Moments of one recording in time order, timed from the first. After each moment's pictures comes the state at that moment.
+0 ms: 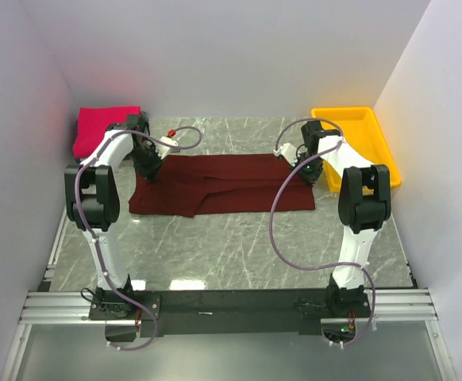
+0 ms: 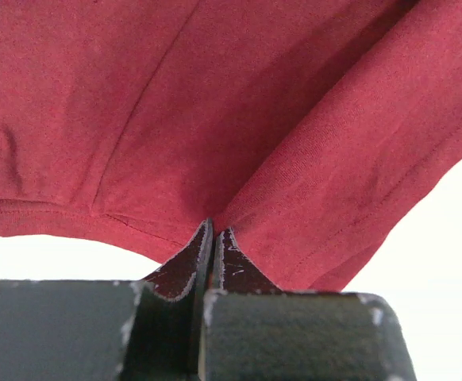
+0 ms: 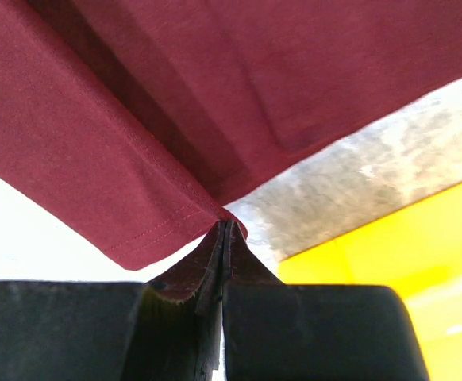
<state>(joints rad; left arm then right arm) -0.04 2.03 1.66 -0.99 0.32 0.88 0.12 2.00 1.56 -0.94 -0.09 -0.93</state>
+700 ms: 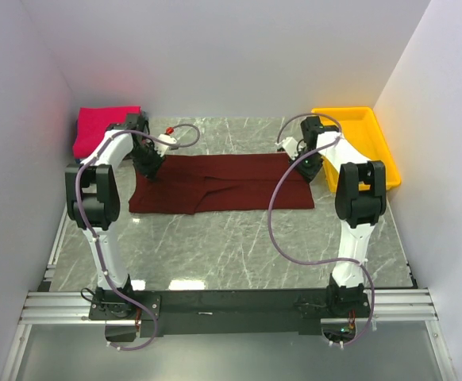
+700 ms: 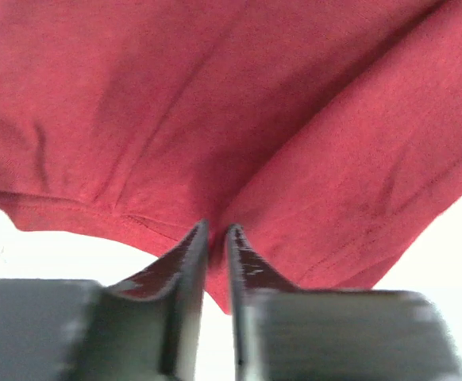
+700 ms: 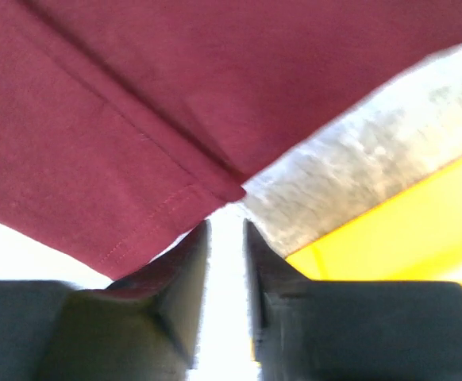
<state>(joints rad) -0.03 2.04 1.67 -0.94 0.29 0.83 0.11 2.08 1.65 -0.94 -0.05 -0.83</state>
